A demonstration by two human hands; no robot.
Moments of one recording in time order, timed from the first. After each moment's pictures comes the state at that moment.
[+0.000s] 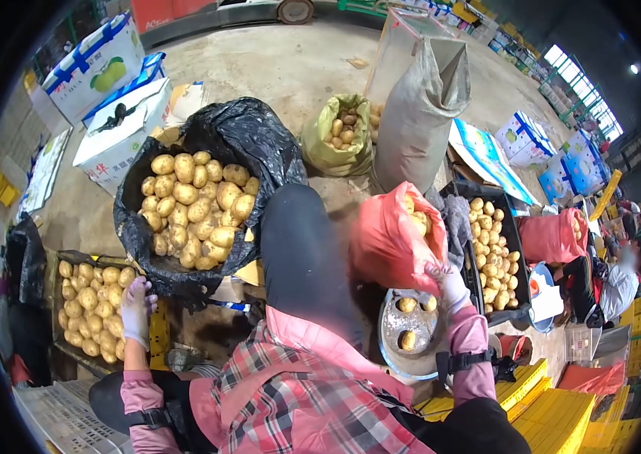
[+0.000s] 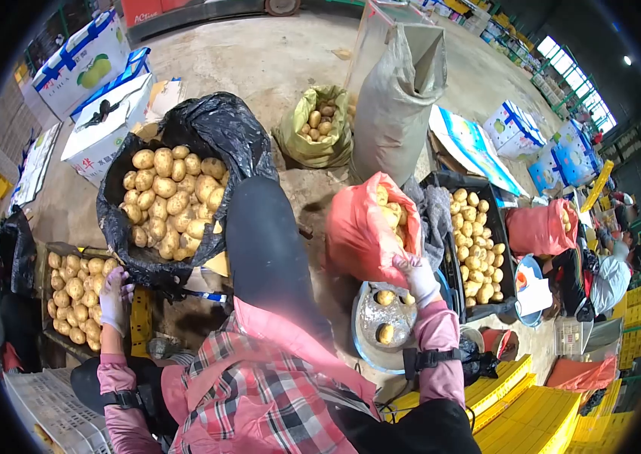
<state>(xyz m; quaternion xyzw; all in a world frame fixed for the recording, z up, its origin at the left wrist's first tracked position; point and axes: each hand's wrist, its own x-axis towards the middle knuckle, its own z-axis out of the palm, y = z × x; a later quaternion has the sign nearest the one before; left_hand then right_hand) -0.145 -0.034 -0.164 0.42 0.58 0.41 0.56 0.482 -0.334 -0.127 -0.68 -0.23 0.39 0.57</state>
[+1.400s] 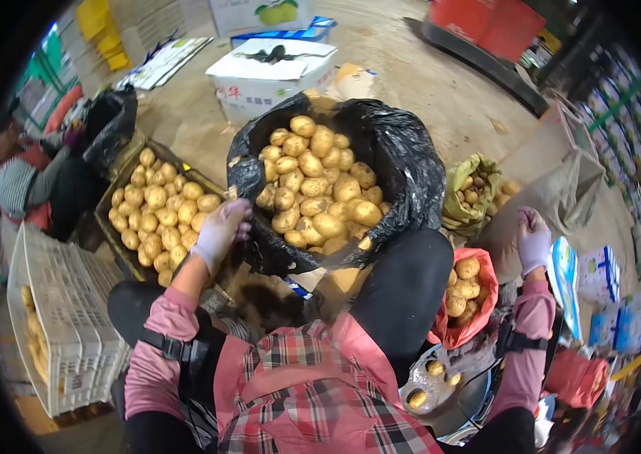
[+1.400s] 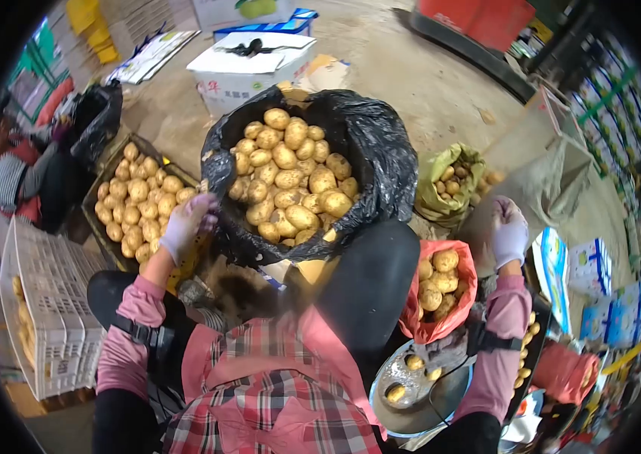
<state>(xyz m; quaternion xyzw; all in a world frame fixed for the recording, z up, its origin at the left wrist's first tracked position) -0.103 -0.024 -0.099 0.41 0.55 0.44 0.58 0.522 -0.049 -0.008 -0.73 -0.60 -0.05 0.31</state>
